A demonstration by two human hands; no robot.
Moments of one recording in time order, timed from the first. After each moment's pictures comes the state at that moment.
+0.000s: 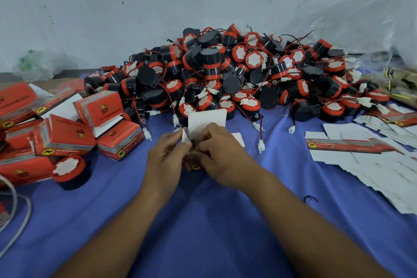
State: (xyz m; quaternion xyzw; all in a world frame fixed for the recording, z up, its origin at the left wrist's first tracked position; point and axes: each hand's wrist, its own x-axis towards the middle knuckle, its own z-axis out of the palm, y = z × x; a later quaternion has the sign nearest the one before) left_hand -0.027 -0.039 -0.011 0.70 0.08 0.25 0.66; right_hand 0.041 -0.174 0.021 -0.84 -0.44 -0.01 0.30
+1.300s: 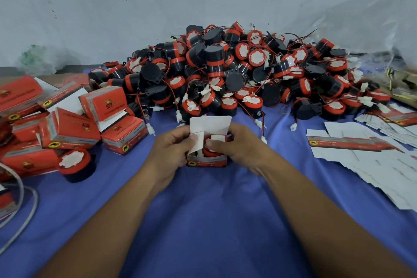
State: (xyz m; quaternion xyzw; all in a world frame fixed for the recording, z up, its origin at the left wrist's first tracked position) left_hand -0.016 -0.023 -0.007 0.66 0.06 0.13 0.74; right_hand 0.073 -0.189 -0.001 -0.73 -0.29 0.18 0.59
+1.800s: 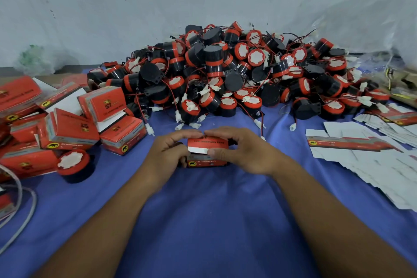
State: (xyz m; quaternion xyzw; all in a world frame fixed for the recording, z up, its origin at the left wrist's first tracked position) left_hand -0.023 -0.013 -0.009 0.75 0.03 0.14 0.64; right_hand 0.070 -0.211 0.011 -0.75 -0.43 0.14 0.48
